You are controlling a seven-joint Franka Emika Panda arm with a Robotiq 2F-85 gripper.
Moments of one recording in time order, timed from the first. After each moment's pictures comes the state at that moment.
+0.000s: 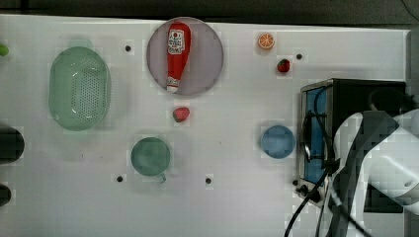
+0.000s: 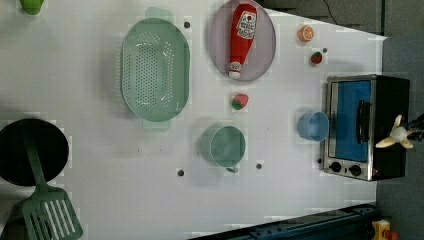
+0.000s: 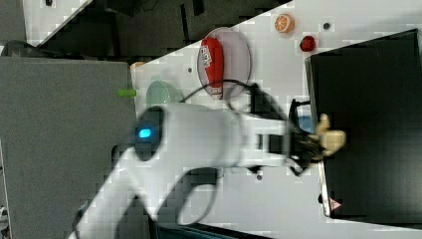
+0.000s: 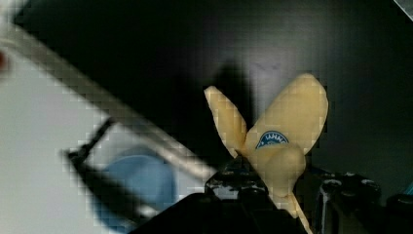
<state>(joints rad) -0.16 0.25 -0.49 -1.87 -0.04 0.41 -0.49</state>
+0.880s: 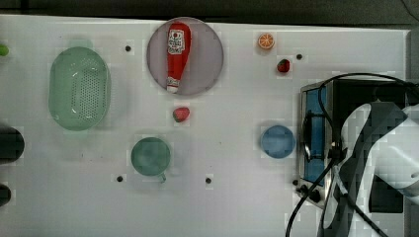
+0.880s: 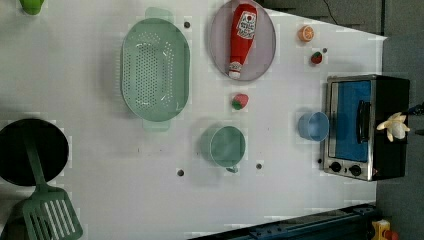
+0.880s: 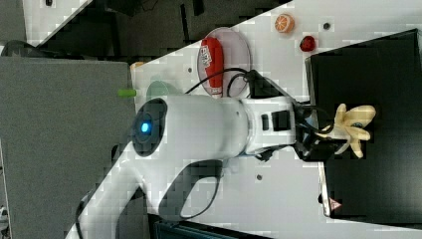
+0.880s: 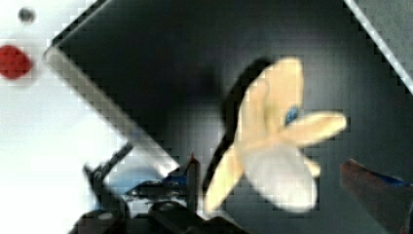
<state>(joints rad) -0.15 0.27 -0.51 -1.80 -0.01 0.45 -0.67</state>
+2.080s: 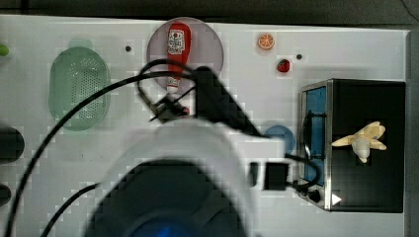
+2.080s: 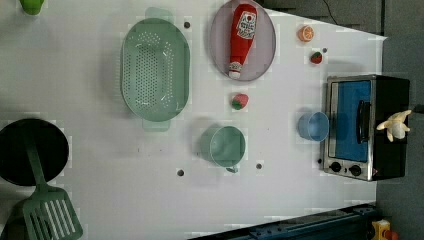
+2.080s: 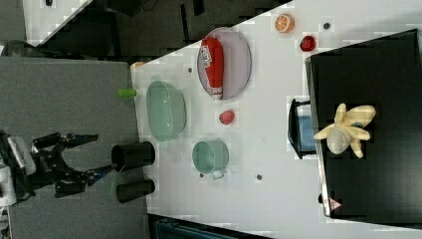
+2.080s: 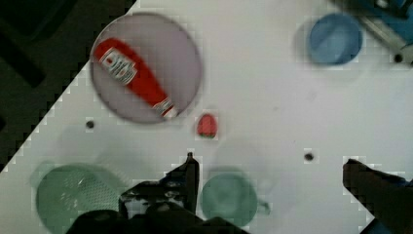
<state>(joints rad) 0.03 -0.30 0.05 -1.85 0.01 0.10 0.17</state>
